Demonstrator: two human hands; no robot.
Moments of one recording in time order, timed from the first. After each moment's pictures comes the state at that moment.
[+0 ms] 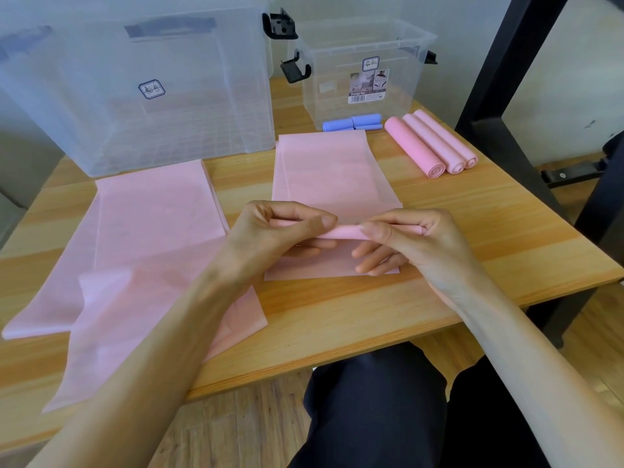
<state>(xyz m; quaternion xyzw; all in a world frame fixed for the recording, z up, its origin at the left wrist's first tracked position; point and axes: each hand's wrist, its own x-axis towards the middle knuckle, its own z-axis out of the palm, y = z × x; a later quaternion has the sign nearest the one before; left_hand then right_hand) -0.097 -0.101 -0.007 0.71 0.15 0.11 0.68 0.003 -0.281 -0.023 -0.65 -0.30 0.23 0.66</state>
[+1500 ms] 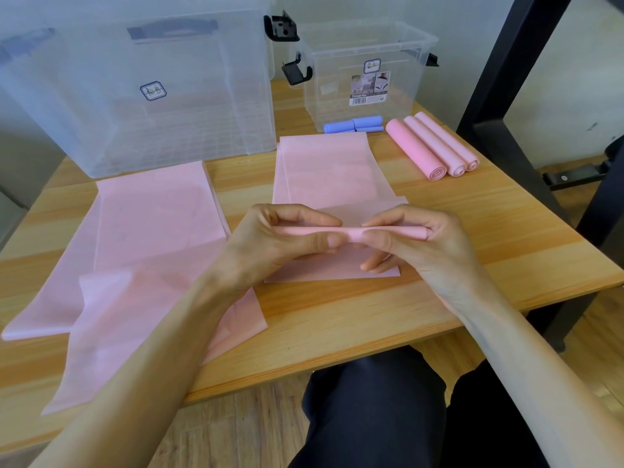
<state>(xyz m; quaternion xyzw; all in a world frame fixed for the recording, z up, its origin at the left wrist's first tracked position) -0.099 -0.097 -0.010 0.76 0.11 0.10 0.63 0.001 -0.281 -0.021 -0.64 -0.30 0.20 0.67</state>
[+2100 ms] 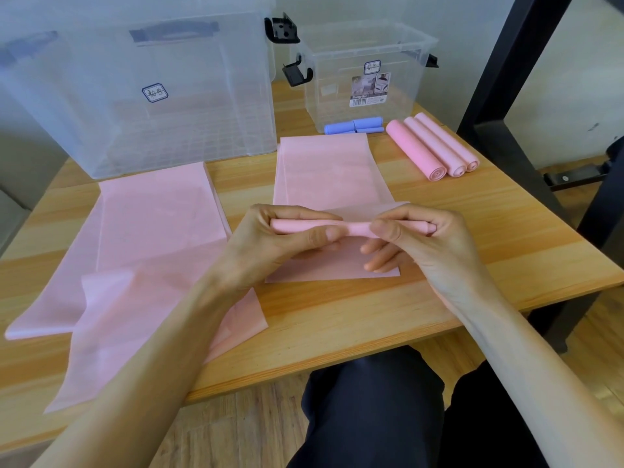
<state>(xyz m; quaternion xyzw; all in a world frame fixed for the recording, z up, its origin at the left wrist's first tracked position) -0.101 -0.100 -0.009 0.75 0.10 0.11 0.64 0.002 -0.282 -0.022 -0.63 -0.28 0.19 0.70</state>
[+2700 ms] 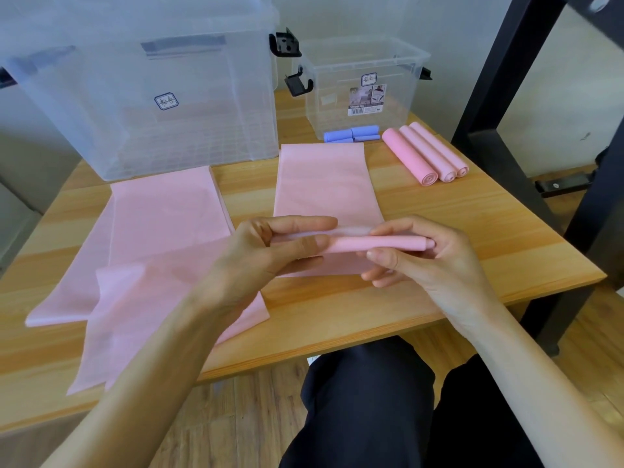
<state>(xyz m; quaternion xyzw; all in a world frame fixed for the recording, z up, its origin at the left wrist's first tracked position) -0.124 -0.113 0.000 0.68 0.14 0.09 0.72 -0.016 -0.300 -0.018 -0.64 -0.30 0.20 0.68</state>
